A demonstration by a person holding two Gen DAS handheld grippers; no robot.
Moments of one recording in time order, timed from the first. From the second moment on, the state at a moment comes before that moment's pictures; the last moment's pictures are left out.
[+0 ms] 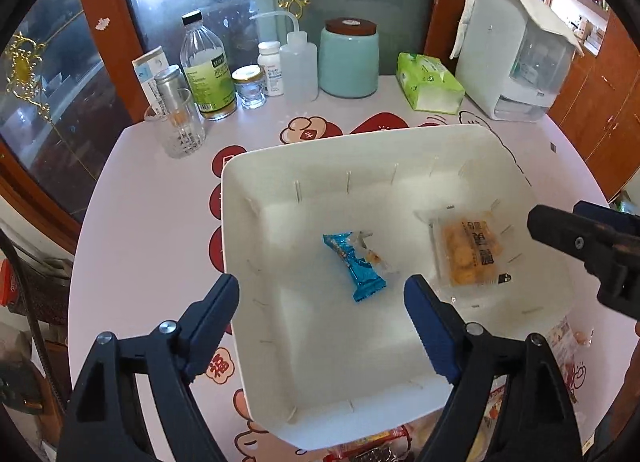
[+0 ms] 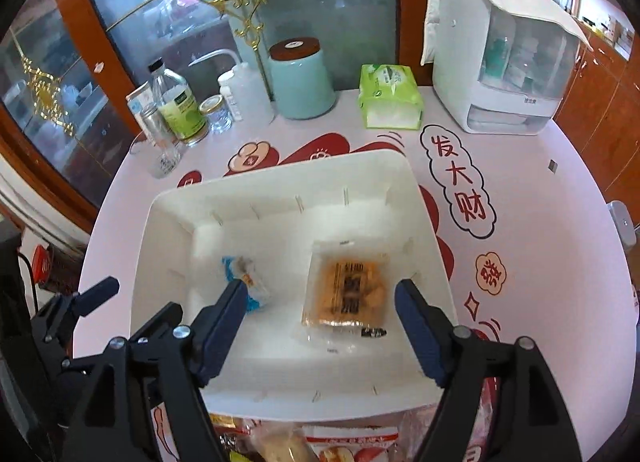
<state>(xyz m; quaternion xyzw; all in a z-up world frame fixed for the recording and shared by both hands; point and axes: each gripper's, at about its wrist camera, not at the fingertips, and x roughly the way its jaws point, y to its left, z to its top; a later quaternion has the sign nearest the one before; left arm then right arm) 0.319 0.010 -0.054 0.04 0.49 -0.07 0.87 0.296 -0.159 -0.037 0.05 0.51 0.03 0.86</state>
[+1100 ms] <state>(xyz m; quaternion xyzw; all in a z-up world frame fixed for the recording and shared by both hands) 0.125 0.011 -0.005 0.01 0.44 -0.12 0.89 0.083 -0.172 0.049 0.05 0.39 0.06 0.92</state>
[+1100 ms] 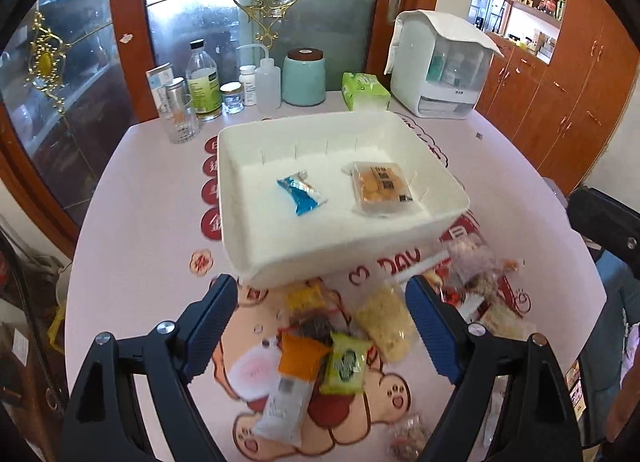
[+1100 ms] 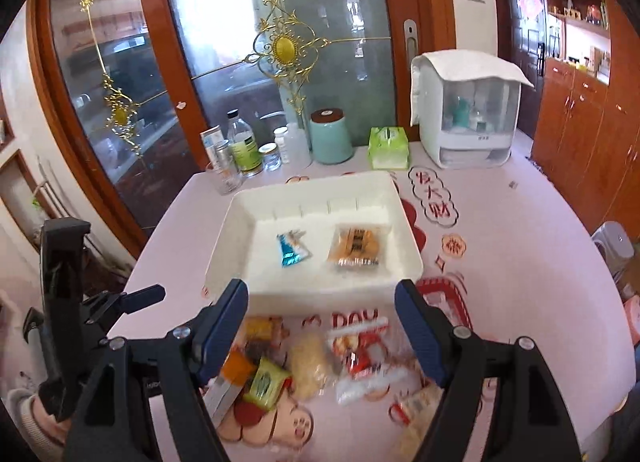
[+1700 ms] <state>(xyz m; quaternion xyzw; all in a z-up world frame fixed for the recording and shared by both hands) 0.032 -0.007 -0.049 0.02 0.48 -0.09 0.87 -0.017 -0.208 0.002 0.02 0.44 0.05 0.89</state>
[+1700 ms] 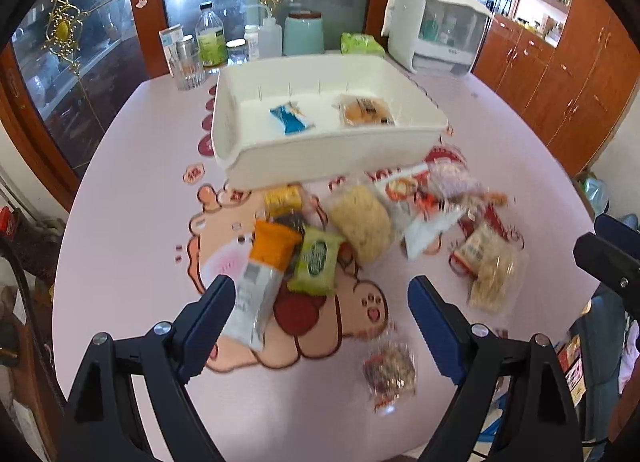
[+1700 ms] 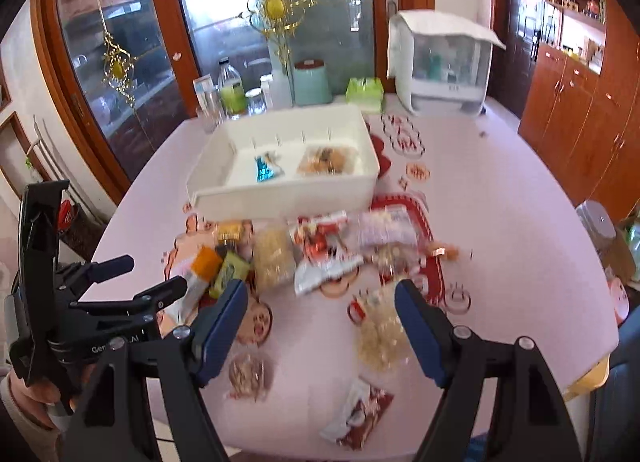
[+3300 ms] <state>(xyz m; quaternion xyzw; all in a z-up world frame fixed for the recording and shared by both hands) 0.005 -0.087 -0.180 0.06 0.60 -0.12 0.79 -0.053 -0.226 -0.164 0.02 0.61 0.00 0.79</state>
